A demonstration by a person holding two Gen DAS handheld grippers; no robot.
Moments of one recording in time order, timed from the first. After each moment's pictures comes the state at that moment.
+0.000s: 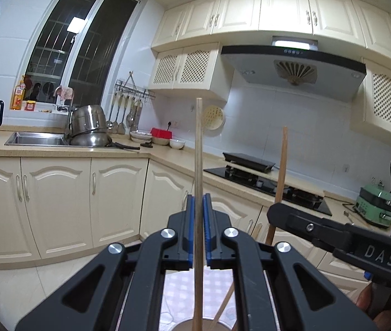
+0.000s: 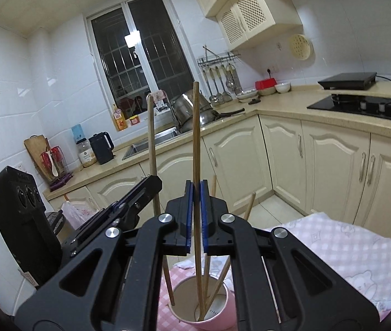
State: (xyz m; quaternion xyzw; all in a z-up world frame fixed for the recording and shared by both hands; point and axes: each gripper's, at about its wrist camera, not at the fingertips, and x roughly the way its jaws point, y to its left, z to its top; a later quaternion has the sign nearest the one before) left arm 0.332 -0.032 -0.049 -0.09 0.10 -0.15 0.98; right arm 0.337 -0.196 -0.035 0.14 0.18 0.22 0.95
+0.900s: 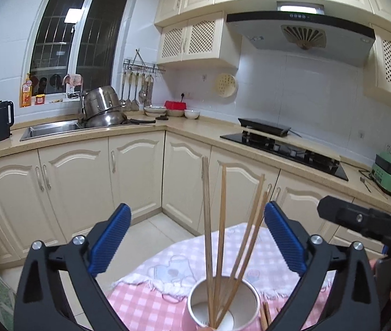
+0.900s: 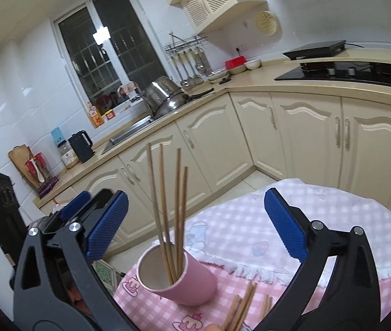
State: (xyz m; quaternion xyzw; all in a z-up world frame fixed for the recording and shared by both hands) left arm 0.311 -0.027 -0.057 -0.04 0.18 -0.11 0.98; right arm 0.318 -0.248 -0.060 0.18 0.23 0.16 0.94
